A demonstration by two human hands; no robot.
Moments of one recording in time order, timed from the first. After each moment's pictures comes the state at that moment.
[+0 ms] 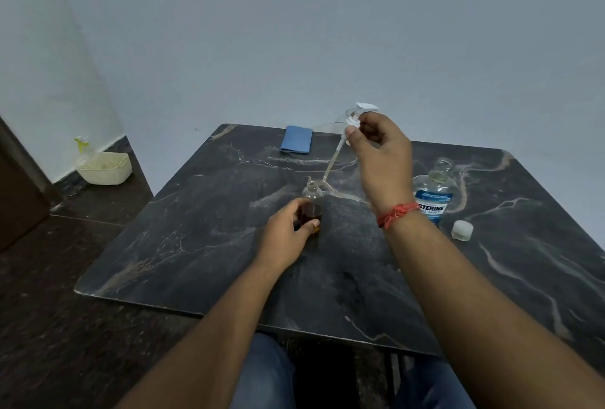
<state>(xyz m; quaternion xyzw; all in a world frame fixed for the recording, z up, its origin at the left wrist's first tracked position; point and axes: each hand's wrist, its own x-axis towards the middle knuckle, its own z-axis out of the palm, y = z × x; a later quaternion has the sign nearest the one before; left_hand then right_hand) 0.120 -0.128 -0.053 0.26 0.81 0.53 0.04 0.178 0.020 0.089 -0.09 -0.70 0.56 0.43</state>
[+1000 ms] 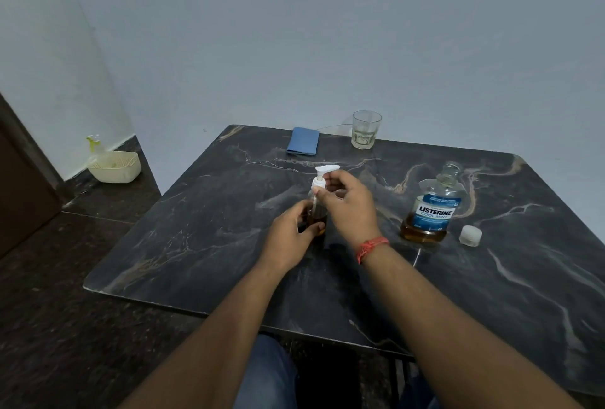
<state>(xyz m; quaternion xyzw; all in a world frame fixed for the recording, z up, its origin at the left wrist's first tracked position) 0.118 -0.128 -0.054 0.28 0.78 0.56 0.04 0.172 -0.006 0.019 -0.11 -0.81 0.50 0.28</state>
